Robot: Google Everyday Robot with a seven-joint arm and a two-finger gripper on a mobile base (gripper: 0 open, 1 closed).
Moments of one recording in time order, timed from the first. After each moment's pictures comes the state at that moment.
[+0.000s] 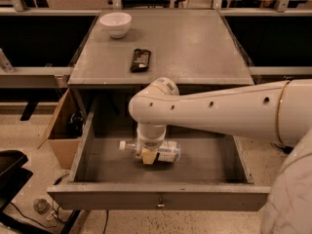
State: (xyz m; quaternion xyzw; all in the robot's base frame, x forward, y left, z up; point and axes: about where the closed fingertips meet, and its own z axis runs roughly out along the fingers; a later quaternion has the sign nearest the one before) arm 0.548 0.010 0.634 -0.70 0.71 -0.03 0.09
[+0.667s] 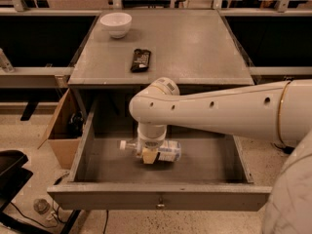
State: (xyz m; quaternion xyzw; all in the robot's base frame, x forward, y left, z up) arm 0.548 0.011 0.632 -0.70 0.71 -0.03 0.09
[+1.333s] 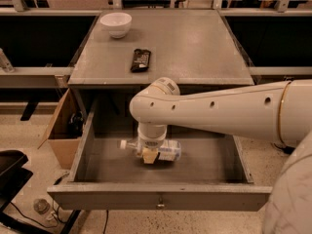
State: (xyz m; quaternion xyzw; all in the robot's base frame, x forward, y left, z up) arm 0.548 0.011 0.632 -0.70 0.71 -0.03 0.09
